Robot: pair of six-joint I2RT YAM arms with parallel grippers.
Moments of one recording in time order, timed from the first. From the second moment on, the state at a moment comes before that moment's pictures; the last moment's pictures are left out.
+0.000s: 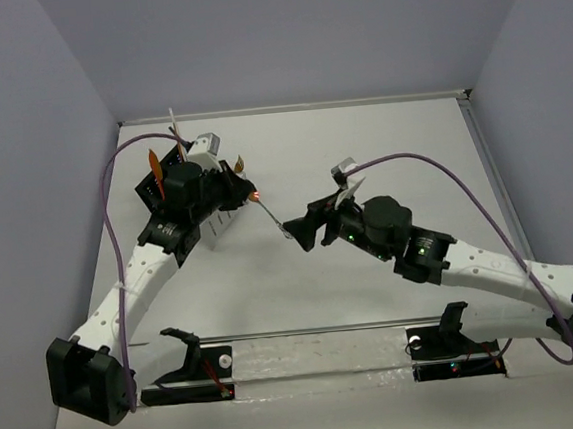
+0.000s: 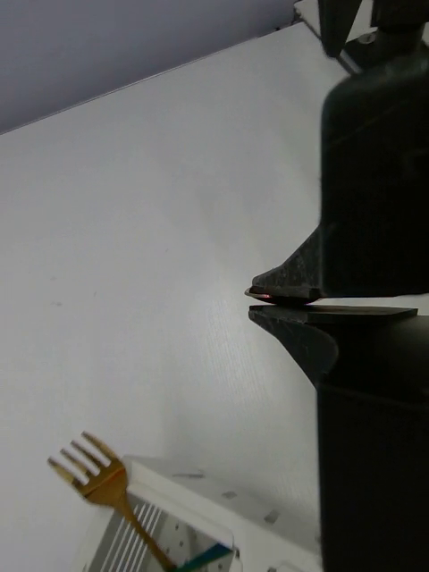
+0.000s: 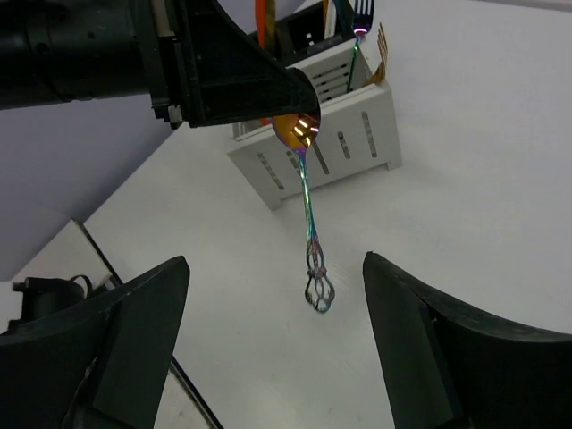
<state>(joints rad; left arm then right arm) -0.40 1.11 0.88 -0.14 0.22 -0.49 1.04 1.15 0.87 0.14 0.23 0.38</state>
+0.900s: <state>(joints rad) -0.22 1.15 1.04 -0.19 -0.66 -0.24 1.04 0.61 0.57 -0.03 0.32 0.45</state>
